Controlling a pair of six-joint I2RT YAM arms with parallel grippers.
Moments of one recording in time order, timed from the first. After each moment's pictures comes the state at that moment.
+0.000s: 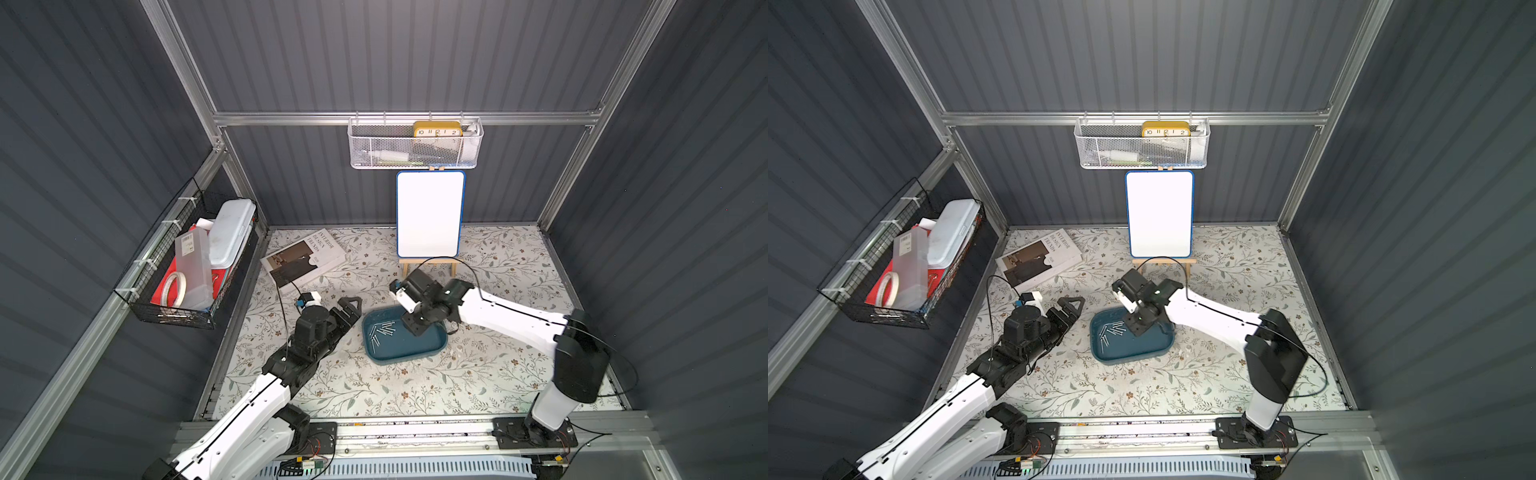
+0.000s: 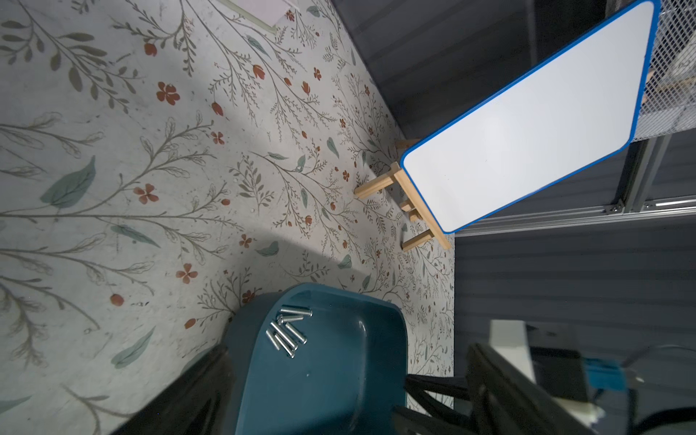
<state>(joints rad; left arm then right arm) -0.50 0.79 0.48 -0.15 -0.01 -1.12 0.88 1.80 1.41 -0.80 0.02 0.08</state>
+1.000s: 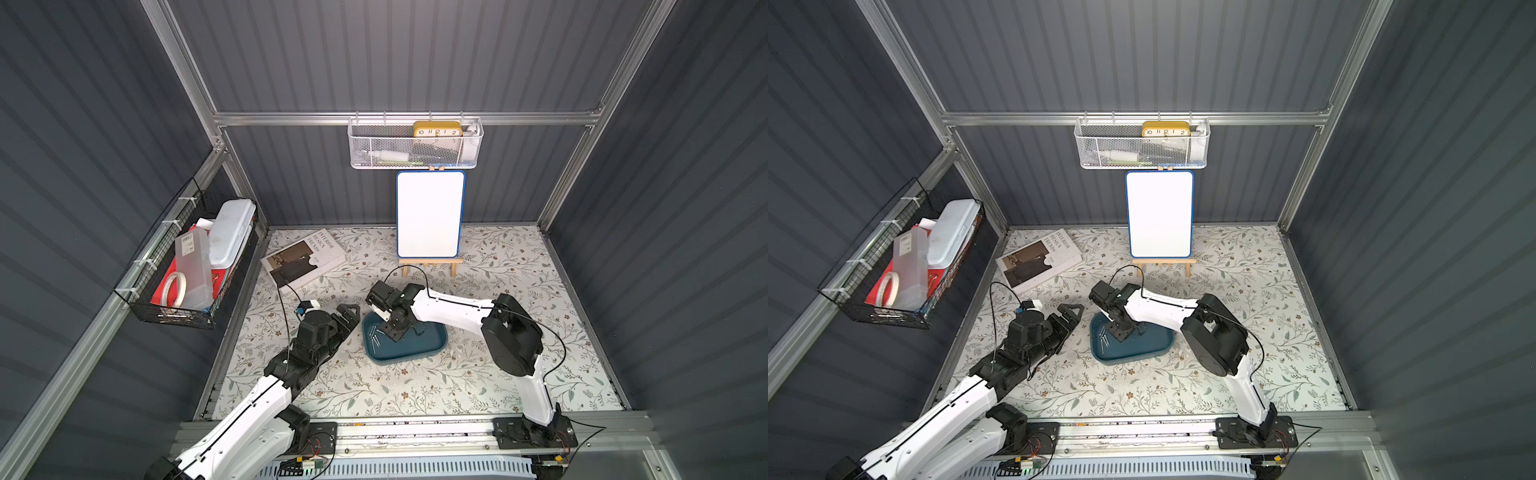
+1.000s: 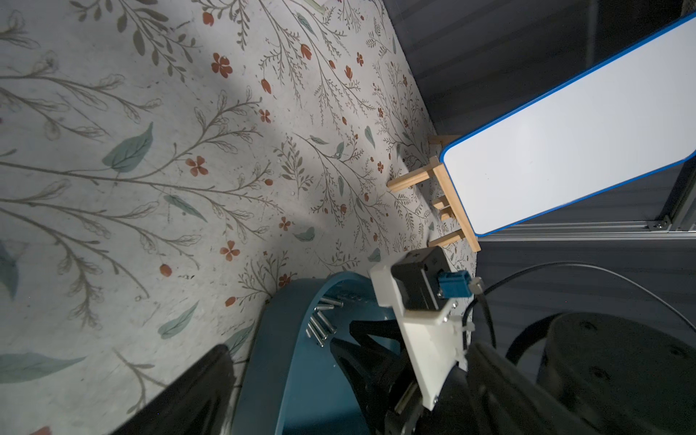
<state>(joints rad) -0.50 0.80 0.43 -0.17 -0.02 -1.16 0.93 2.11 1.60 -0.82 0.13 0.04</state>
